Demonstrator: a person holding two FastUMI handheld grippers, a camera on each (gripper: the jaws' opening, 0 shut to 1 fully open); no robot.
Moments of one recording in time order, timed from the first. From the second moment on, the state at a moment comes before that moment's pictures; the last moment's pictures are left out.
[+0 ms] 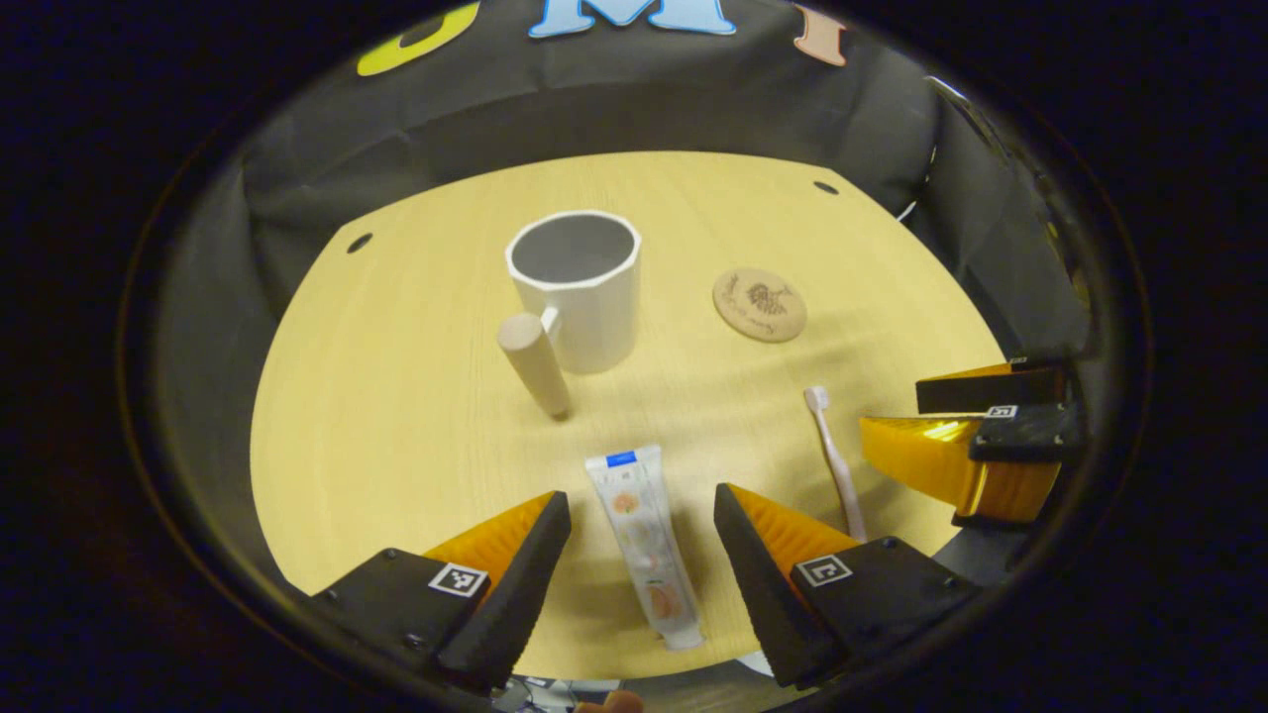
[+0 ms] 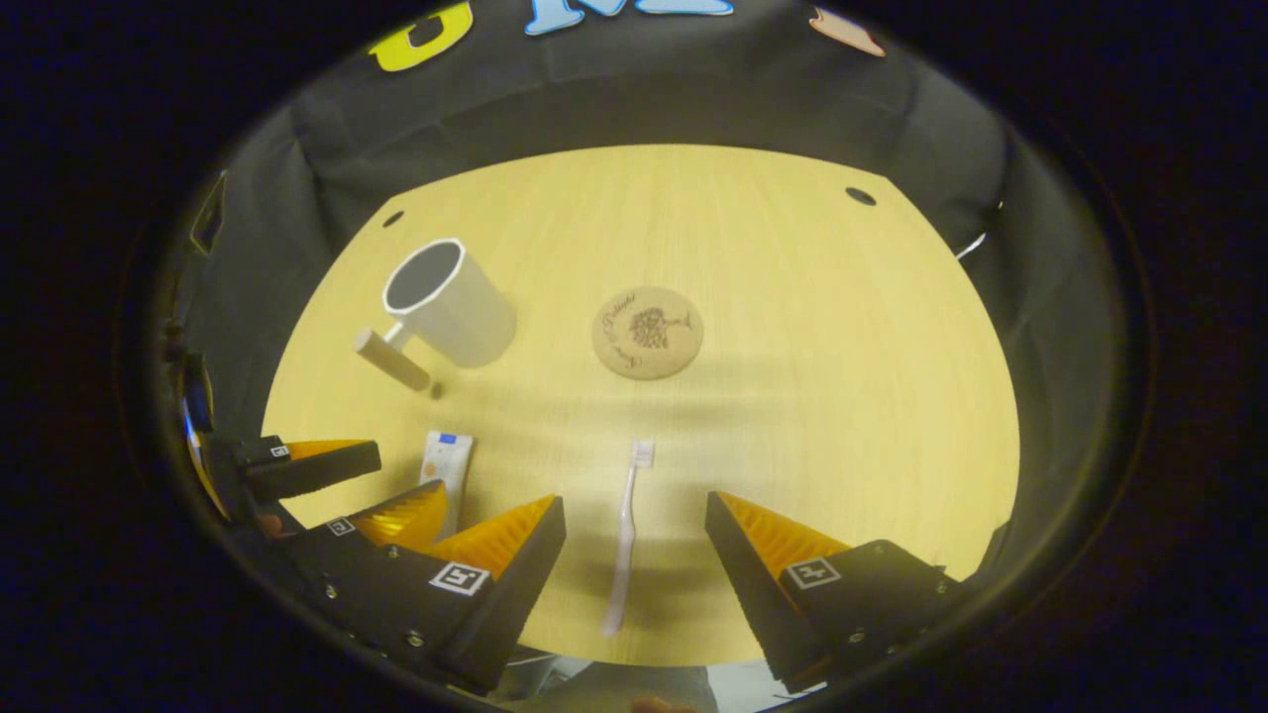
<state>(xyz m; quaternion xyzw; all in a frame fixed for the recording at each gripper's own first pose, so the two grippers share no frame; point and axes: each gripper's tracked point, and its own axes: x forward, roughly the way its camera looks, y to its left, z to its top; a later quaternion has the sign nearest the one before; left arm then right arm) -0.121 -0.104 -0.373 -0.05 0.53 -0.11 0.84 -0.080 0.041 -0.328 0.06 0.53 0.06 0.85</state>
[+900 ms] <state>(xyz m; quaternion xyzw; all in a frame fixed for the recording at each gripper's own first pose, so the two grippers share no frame) -0.140 -0.111 -0.399 -0.05 0.62 -0.08 0.78 -0.106 0.040 -0.389 0.02 0.62 0.04 0.78</state>
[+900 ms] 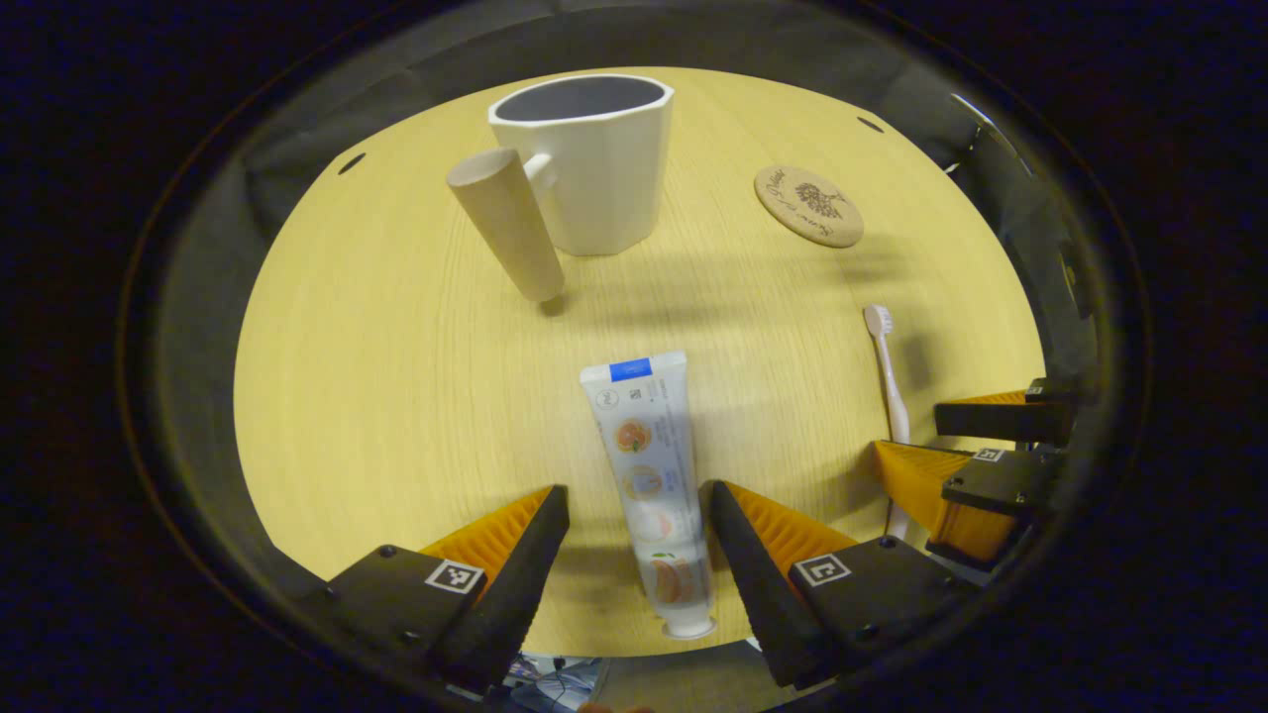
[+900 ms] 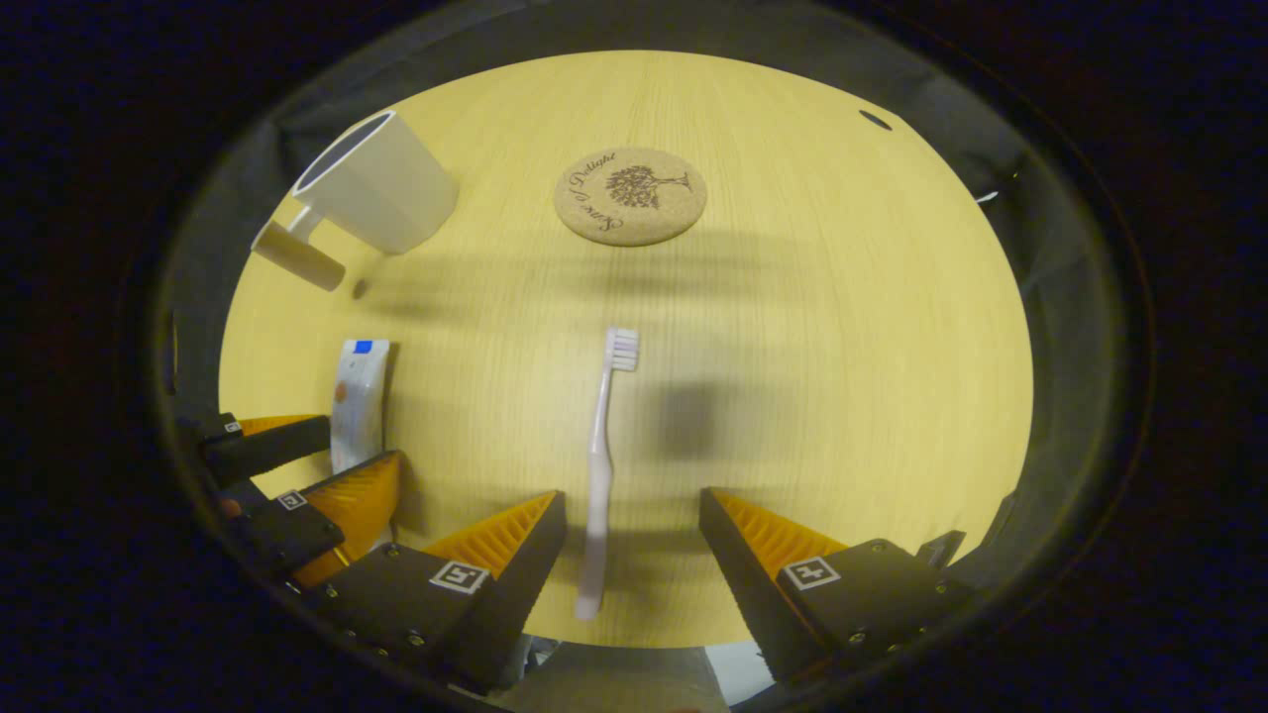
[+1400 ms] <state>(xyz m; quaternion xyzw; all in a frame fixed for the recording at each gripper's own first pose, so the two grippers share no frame) -0.136 -0.119 -0.397 -0.03 0.62 -0.10 0.78 -0.112 0.054 -0.388 0.00 0.65 0.06 0.76</state>
